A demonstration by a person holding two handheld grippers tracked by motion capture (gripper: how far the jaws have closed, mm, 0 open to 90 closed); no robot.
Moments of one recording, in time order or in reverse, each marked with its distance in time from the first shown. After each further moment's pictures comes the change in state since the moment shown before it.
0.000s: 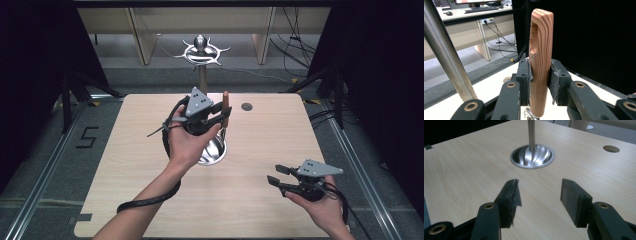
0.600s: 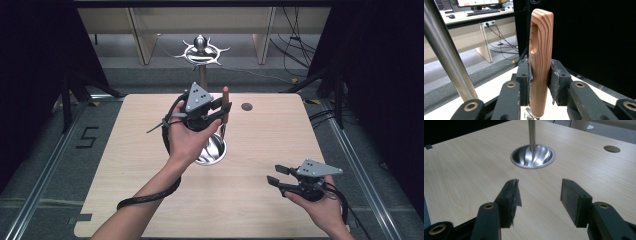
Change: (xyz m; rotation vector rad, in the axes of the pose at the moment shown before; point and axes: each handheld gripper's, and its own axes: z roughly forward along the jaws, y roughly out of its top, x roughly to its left) left arm 0.002 0.010 0.000 -0.011 0.010 0.009; right arm -0.001 0.000 0.001 -0.003 -0.005 -0.024
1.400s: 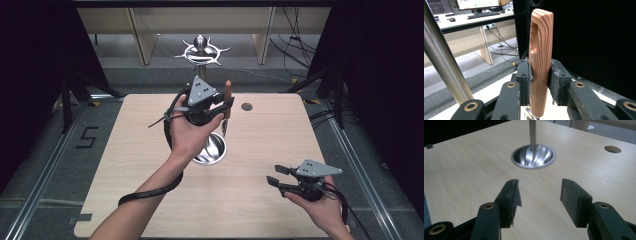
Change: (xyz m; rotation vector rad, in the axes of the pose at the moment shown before) left arm 0.001 0.013 0.004 -0.008 0.003 0.011; right arm 0.001 0.000 0.001 -0.012 0.000 -0.004
